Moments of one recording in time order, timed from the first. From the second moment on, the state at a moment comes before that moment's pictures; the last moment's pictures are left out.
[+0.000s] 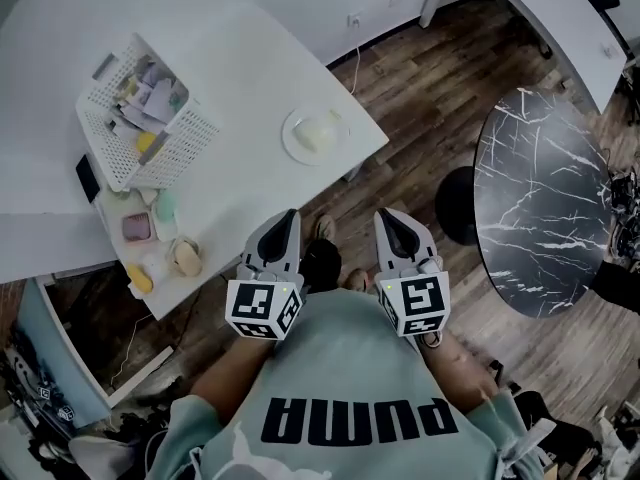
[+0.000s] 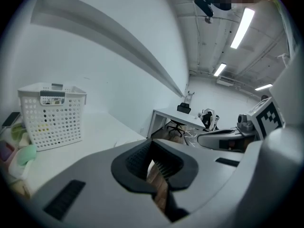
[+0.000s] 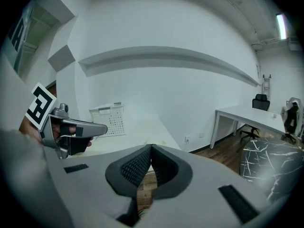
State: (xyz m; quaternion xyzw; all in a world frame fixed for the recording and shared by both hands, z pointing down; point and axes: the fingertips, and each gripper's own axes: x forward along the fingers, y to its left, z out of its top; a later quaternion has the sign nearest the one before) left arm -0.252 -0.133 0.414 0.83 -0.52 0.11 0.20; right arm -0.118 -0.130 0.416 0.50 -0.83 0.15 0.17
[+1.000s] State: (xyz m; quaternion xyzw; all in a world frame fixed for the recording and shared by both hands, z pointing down) left arm -0.317 -0.279 0.514 0.78 -0.49 0.13 0.37; right arm -0.151 -0.278 0.501 0.50 -0.79 0.24 0.26
